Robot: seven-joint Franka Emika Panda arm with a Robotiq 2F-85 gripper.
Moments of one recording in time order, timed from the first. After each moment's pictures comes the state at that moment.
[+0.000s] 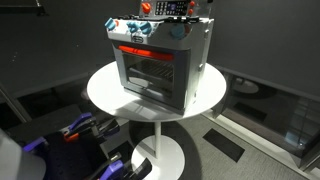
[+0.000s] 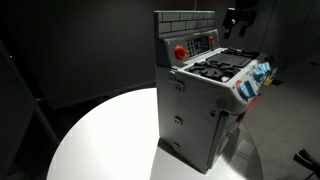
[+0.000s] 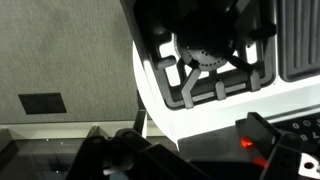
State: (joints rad) arm 0.01 0.10 -0.02 -1.79 -0.02 2.03 0.08
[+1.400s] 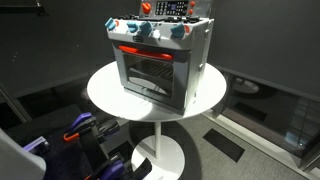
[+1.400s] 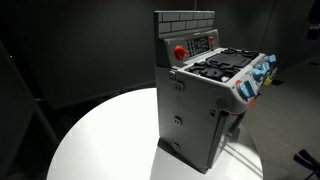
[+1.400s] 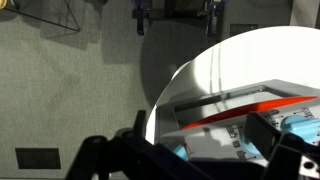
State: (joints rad) arm -0.03 -0.42 -0.05 -2.25 -0.04 1.72 -0.04
